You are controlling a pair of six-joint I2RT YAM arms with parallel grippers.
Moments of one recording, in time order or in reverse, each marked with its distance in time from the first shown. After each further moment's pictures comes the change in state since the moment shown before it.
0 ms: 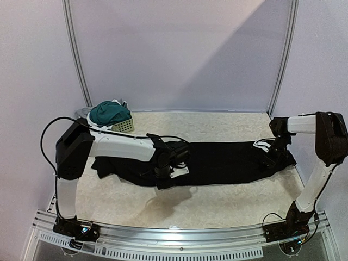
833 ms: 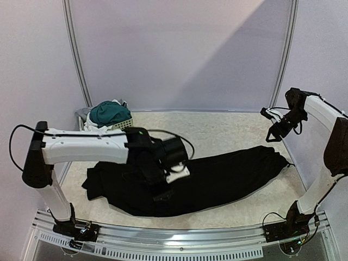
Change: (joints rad) left arm -0.167 -0.299 -0.014 -0.211 0.168 -0.265; right arm -0.074 -0.155 0.326 -0.232 -0.127 0.129
